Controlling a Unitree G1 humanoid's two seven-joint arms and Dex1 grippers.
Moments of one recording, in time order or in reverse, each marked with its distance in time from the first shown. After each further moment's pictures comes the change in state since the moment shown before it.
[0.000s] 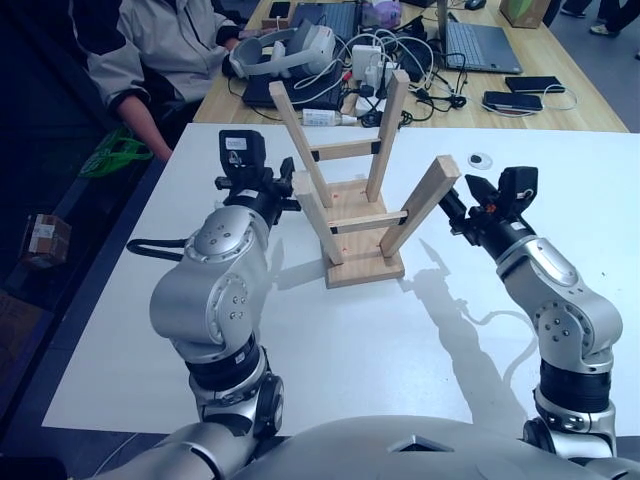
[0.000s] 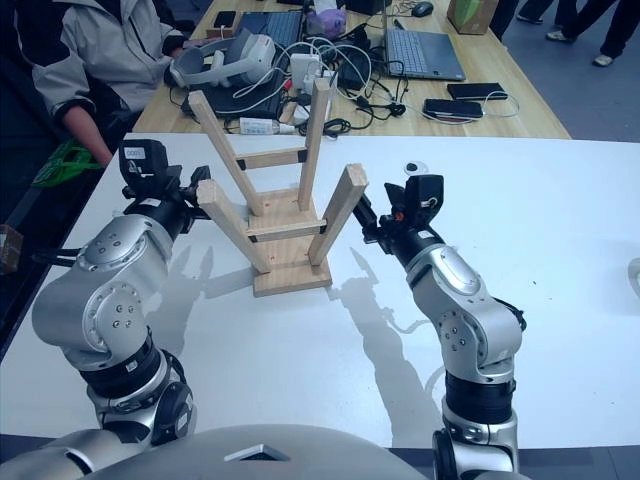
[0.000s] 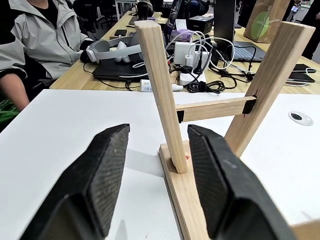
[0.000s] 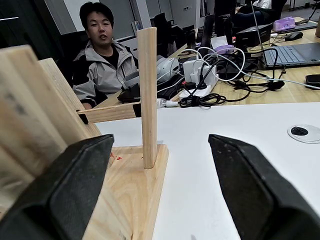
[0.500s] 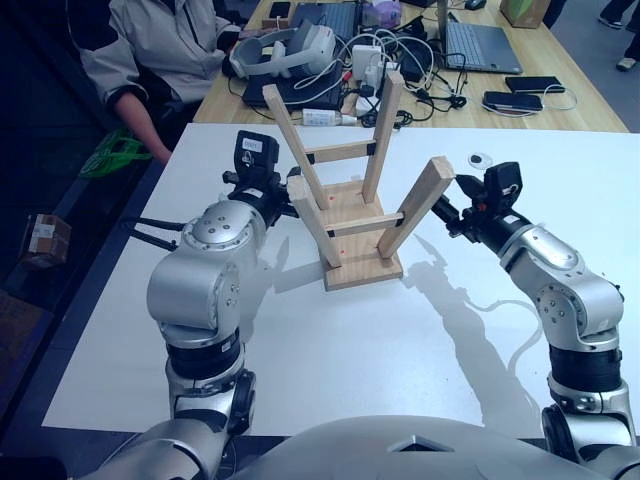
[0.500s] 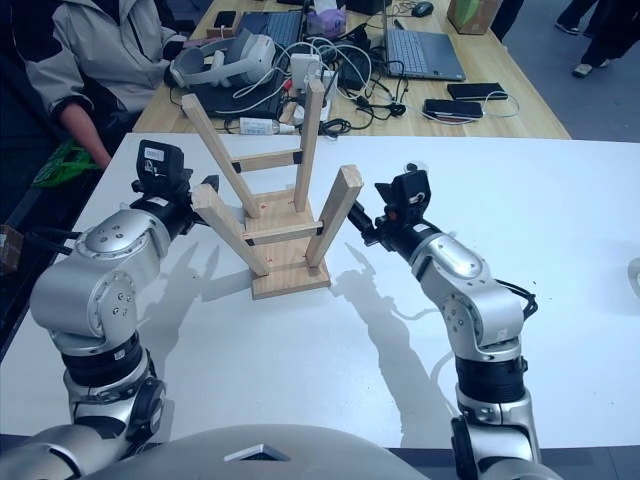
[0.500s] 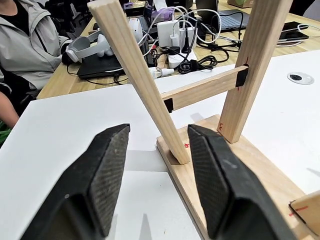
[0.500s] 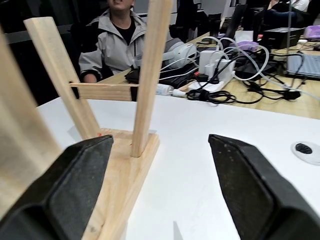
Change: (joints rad) left arm -0.005 0.198 -0.035 0.127 0.001 -0.112 -0.157; right arm -0.087 -0.124 0.009 0.194 -0.123 -0.103 0.201
